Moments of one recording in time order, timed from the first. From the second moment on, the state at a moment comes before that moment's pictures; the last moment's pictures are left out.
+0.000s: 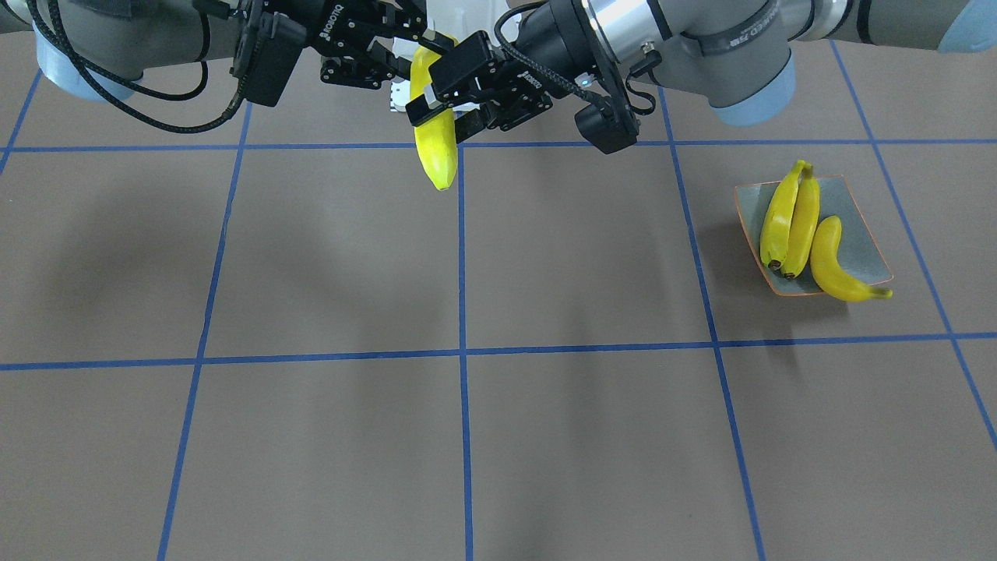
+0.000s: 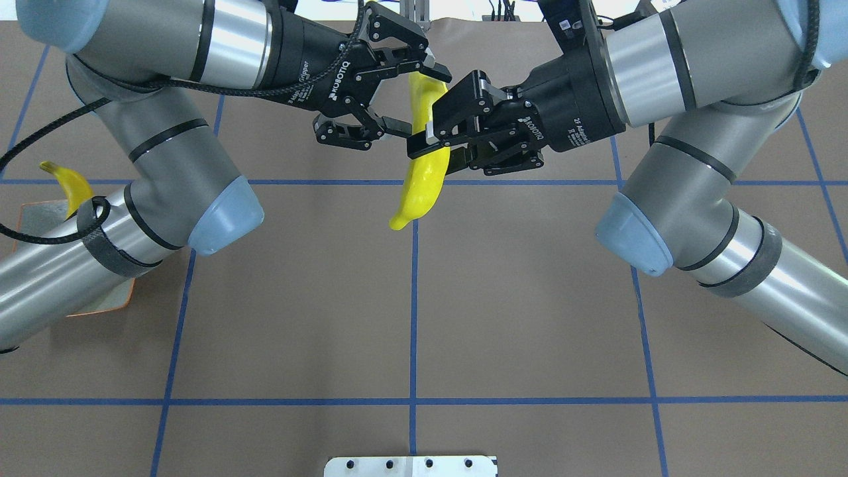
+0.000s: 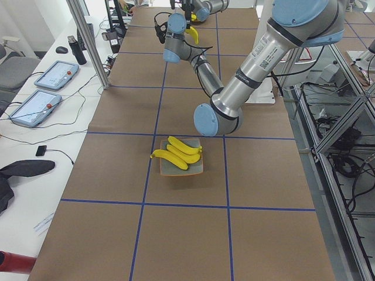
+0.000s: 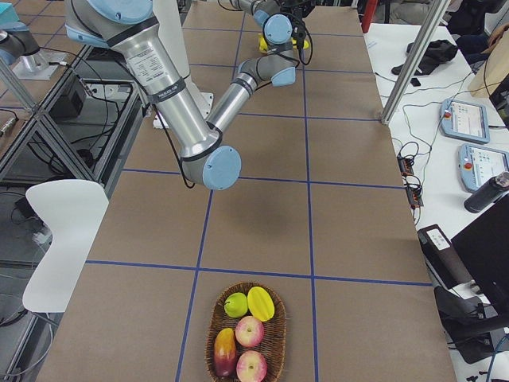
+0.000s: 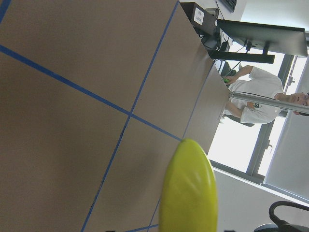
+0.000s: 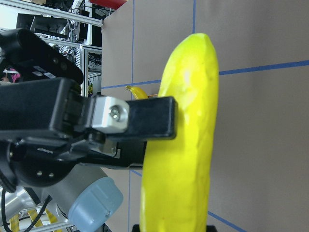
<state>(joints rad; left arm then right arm) -0.80 -2.33 -1.68 -2.54 -2.22 -2.12 0.82 -0.96 1.84 -0.60 2.40 1.74</state>
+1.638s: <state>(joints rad) -0.81 -2.33 -1.68 -2.53 -2.23 -2.11 0.83 -0.98 1.84 -0.58 2.38 1.75</state>
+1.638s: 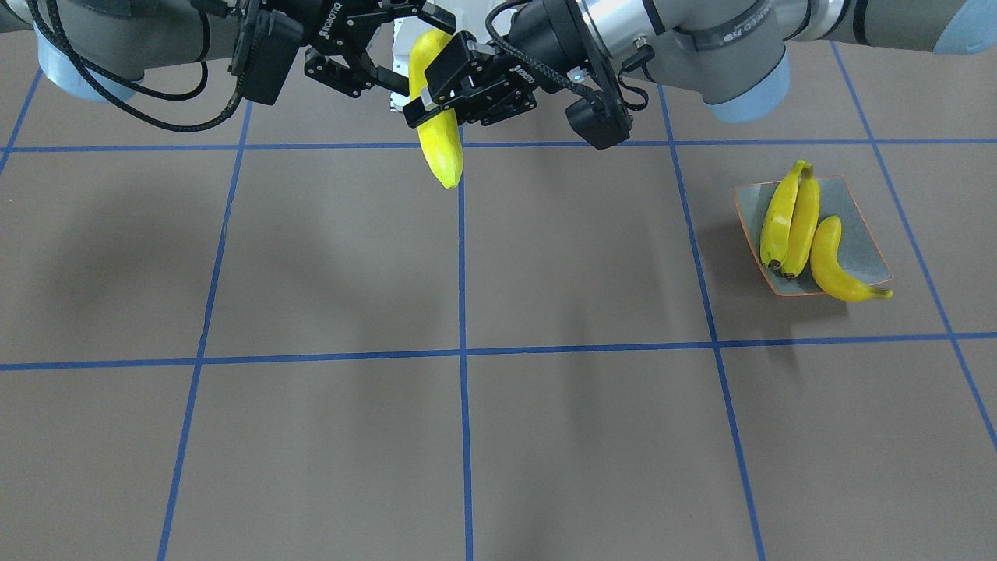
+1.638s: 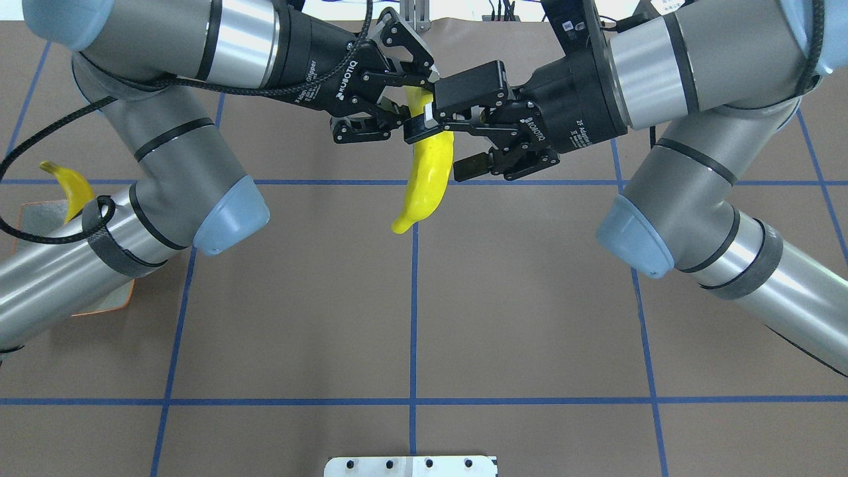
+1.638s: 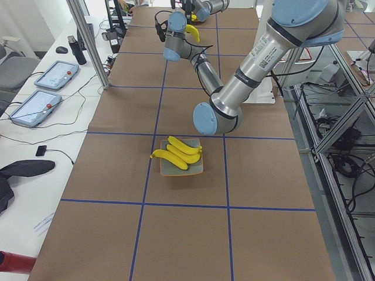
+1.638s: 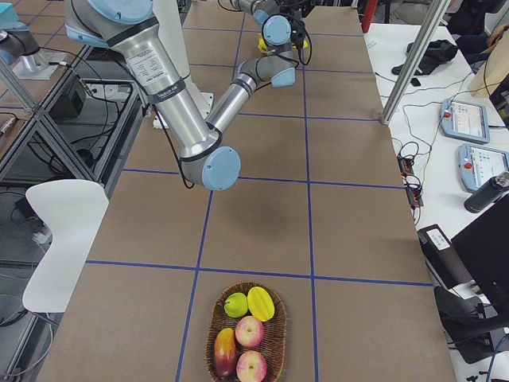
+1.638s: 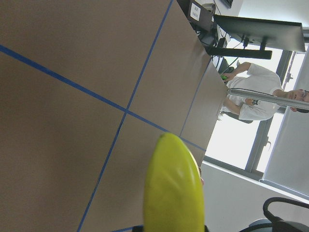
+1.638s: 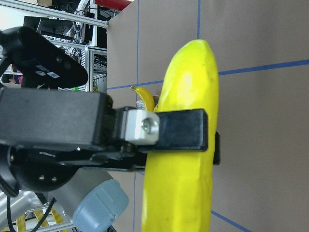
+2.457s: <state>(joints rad) -0.96 -1.93 -1.82 -2.51 -2.34 -1.82 0.95 -1.16 1.86 -0.58 2.39 1.71</state>
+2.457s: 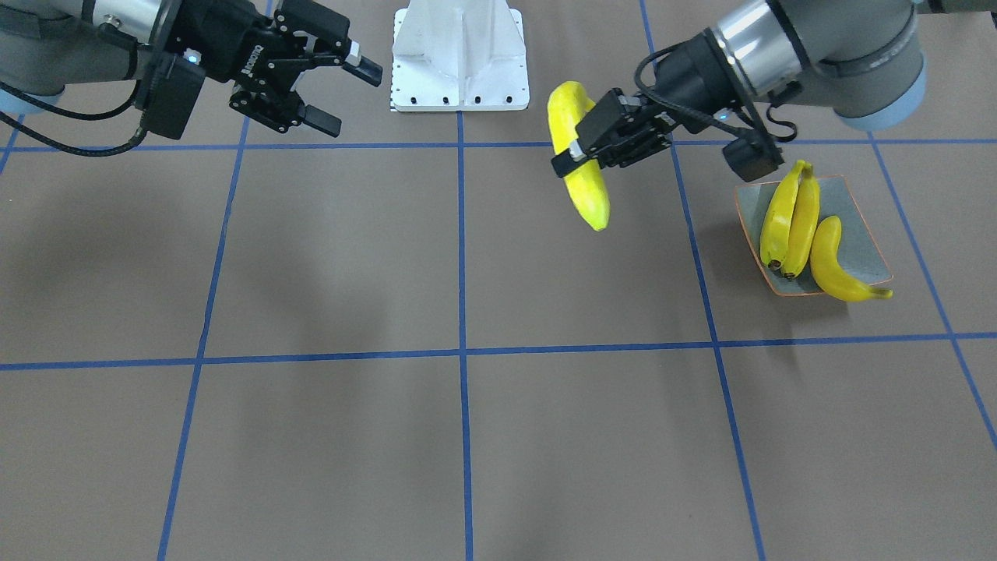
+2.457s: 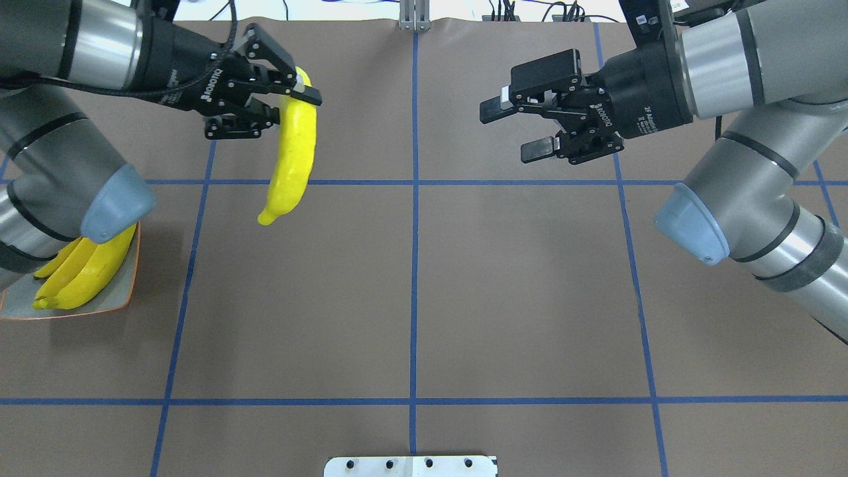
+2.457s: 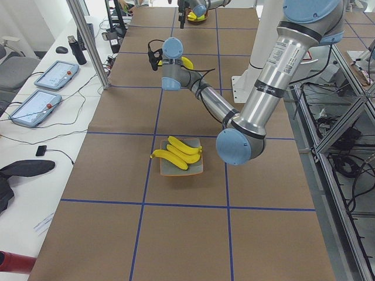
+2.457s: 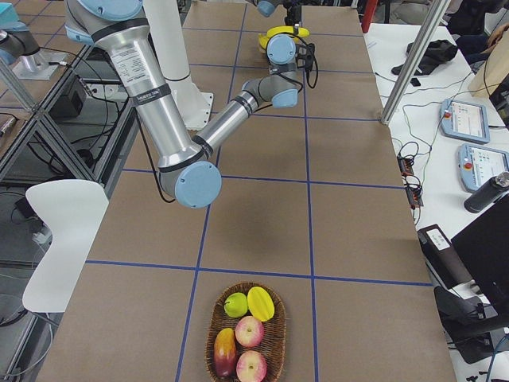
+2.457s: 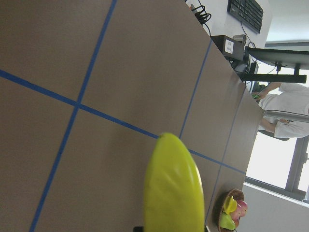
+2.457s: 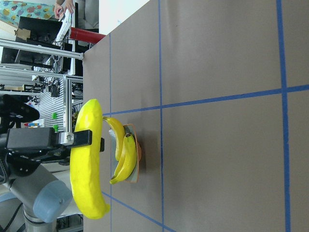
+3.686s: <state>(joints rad) -1.05 -1.46 -1.97 -2.01 -1.89 -0.96 1.19 -1.50 1.78 -0.60 2.34 1.23</state>
